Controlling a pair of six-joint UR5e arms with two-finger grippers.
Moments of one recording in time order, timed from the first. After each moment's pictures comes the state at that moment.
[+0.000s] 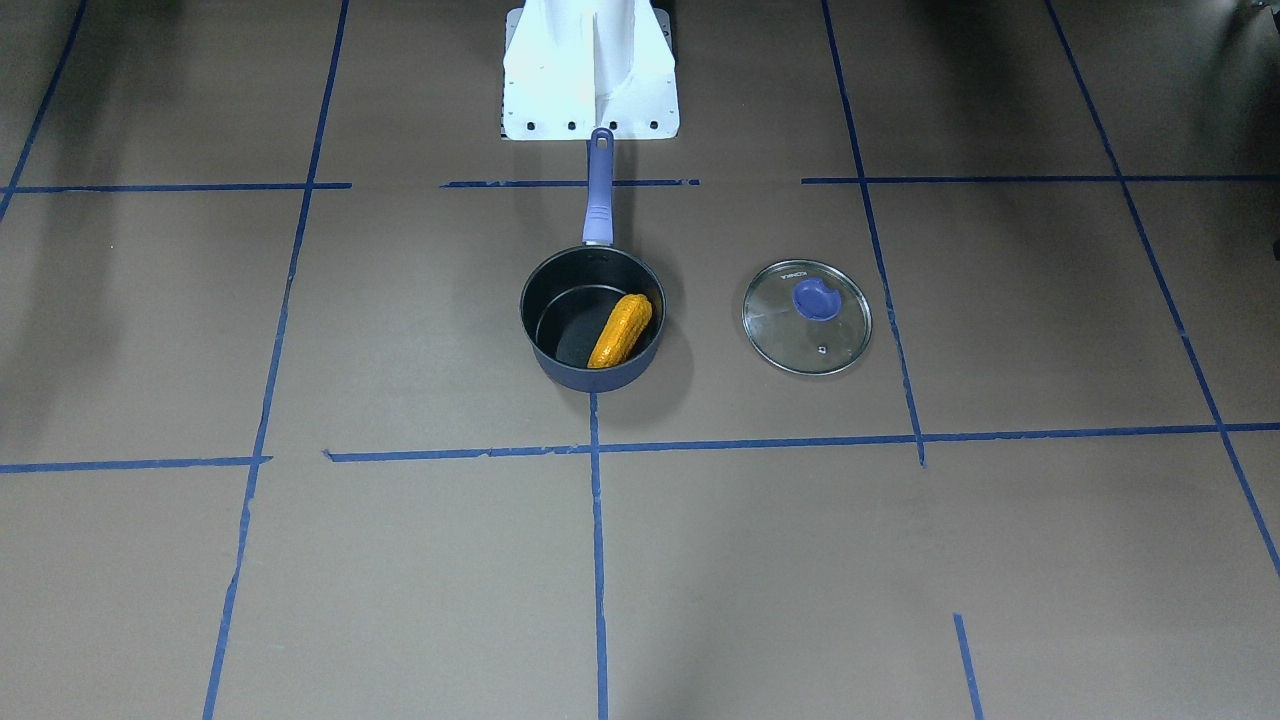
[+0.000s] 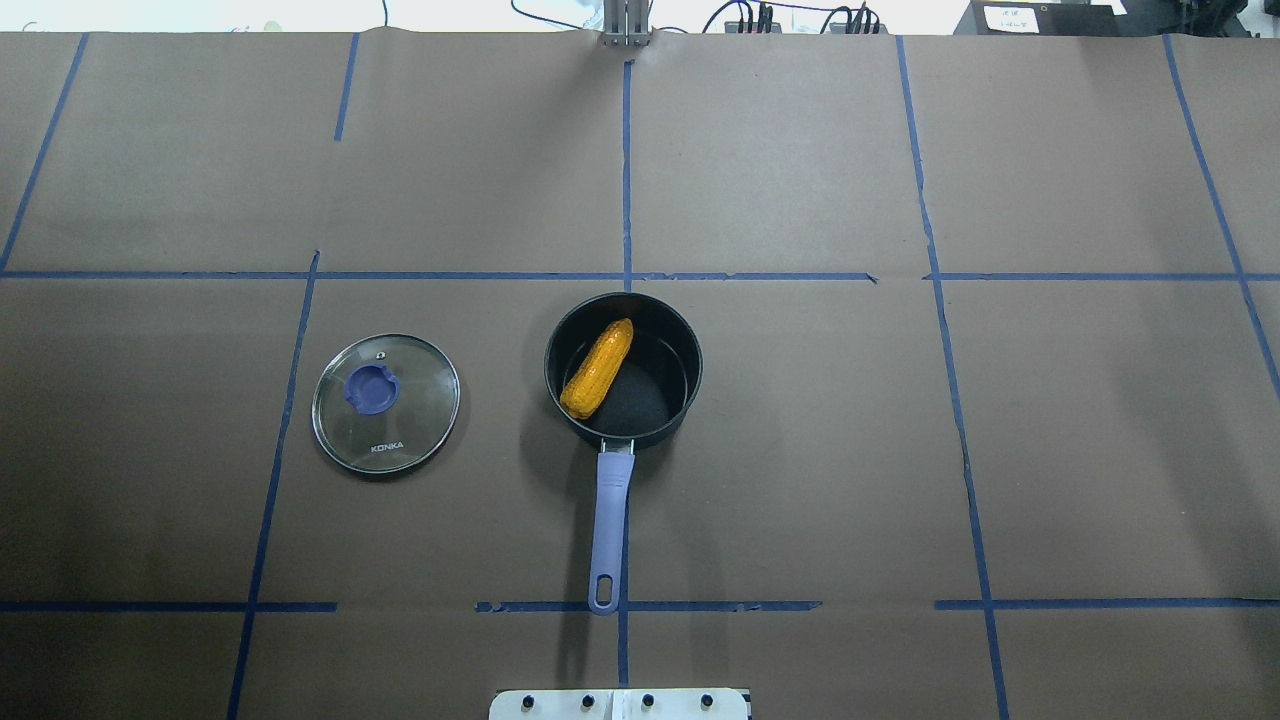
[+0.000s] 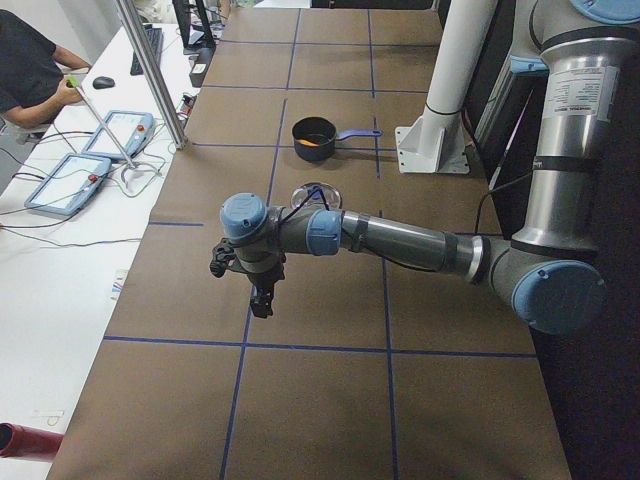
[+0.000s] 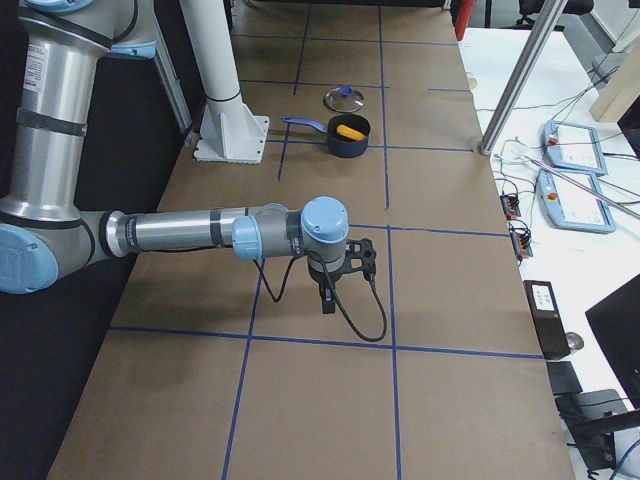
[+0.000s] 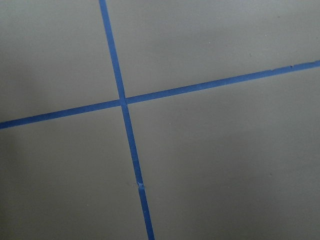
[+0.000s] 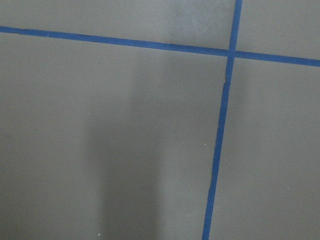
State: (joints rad) left arm -1.50 -1.63 -1.71 -1.38 -2.38 0.12; right arm 1.50 -1.81 1.91 -1.55 2.39 0.01
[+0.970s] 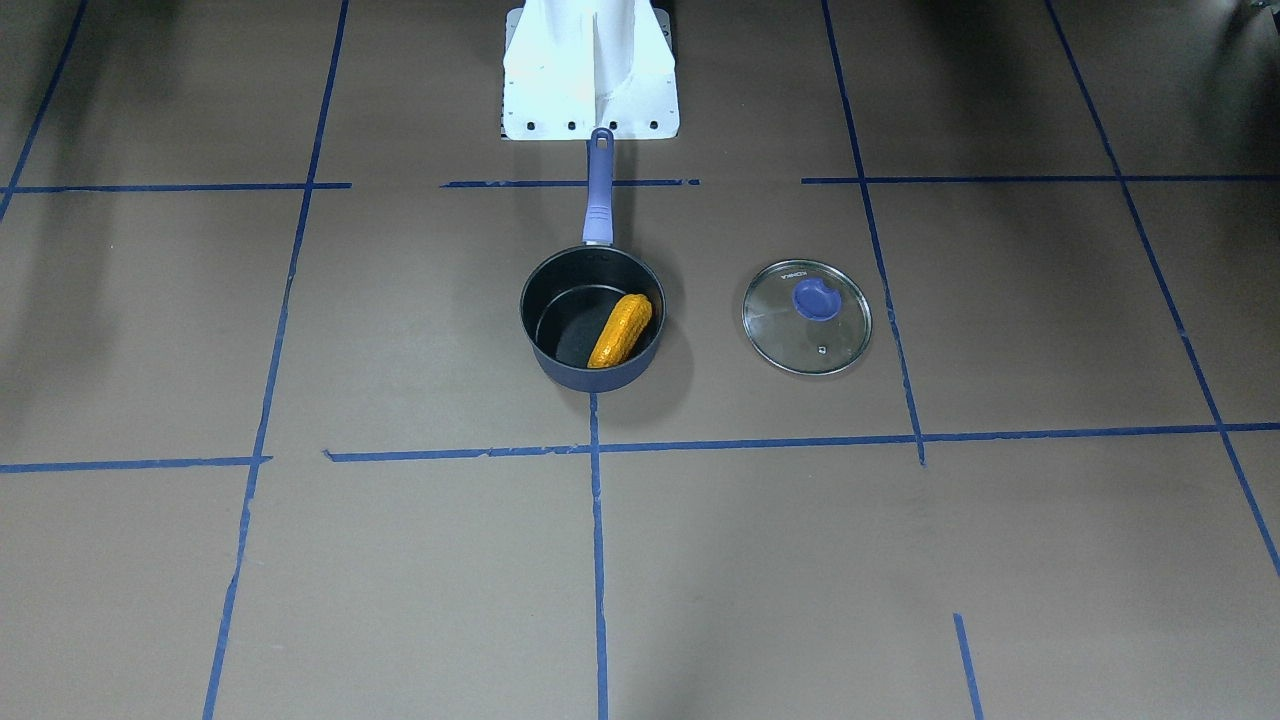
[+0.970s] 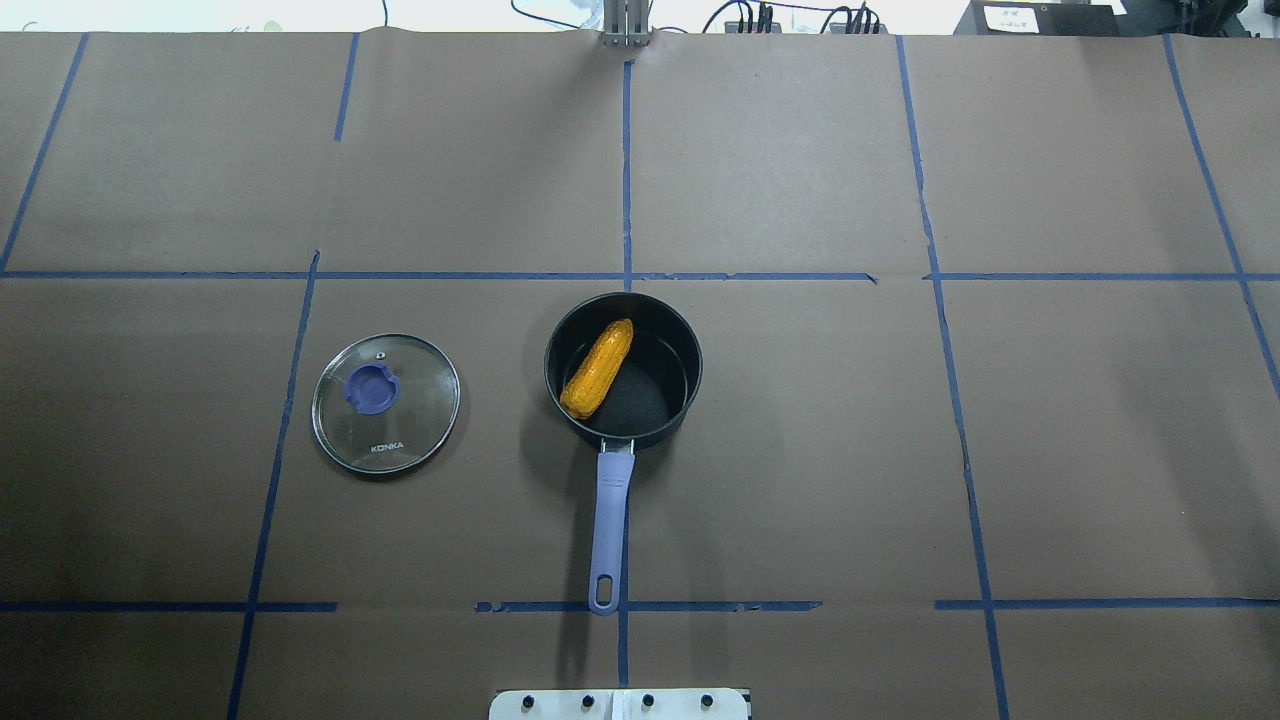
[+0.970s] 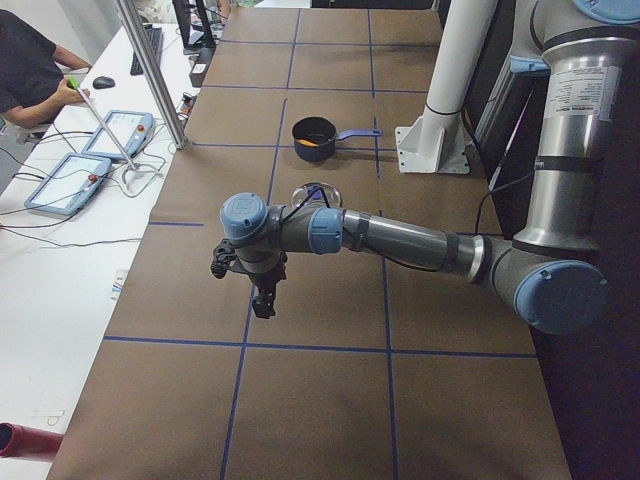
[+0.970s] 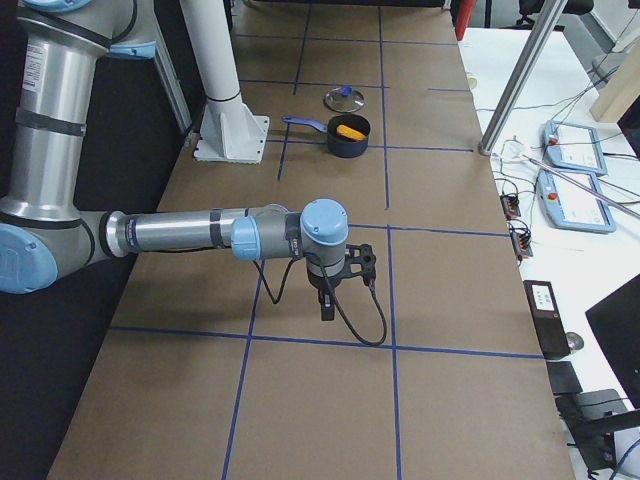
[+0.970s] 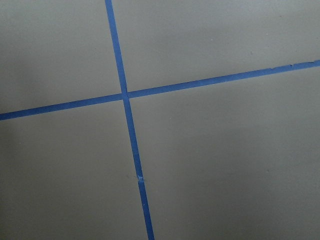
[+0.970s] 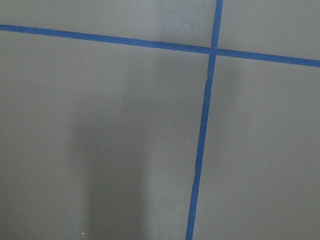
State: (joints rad) left arm -1.51 -1.62 -1.73 -1.37 -2.39 0.13; right arm 1.50 -1.81 1.90 -1.56 2.36 0.00
